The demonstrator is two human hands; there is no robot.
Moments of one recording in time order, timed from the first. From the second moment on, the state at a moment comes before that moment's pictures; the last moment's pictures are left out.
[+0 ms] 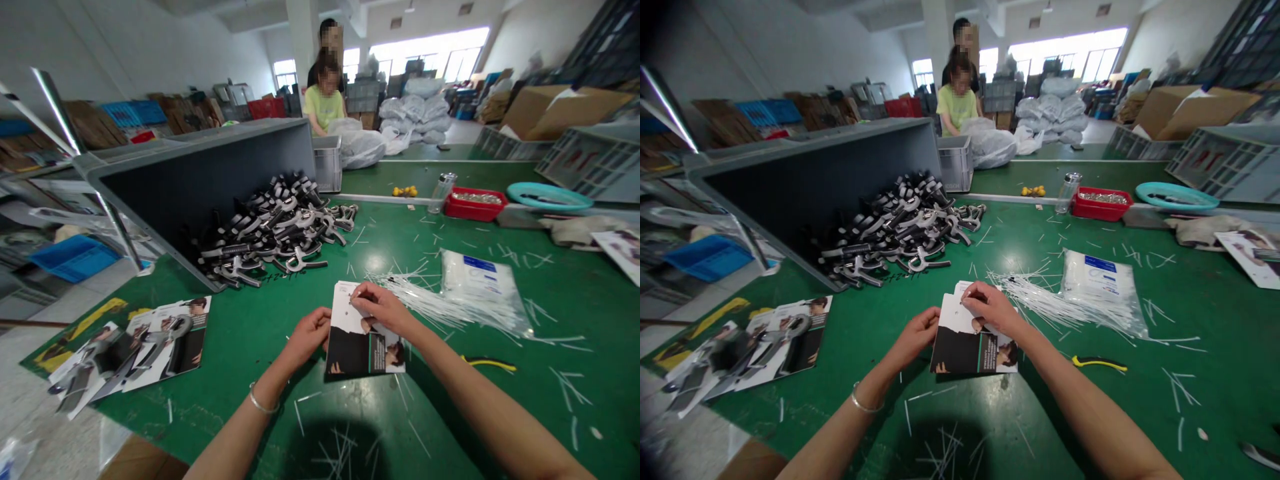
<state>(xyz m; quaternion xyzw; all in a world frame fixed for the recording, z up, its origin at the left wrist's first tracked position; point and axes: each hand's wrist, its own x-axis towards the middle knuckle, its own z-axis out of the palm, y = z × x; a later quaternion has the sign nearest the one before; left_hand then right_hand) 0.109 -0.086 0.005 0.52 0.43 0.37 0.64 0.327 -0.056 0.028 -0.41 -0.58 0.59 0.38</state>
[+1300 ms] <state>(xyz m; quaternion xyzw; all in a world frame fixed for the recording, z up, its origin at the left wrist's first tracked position) 0.107 -0.117 -0.005 0.46 0.46 0.49 0.58 0.299 -0.067 0.000 -0.34 -0.76 0.45 0.31</state>
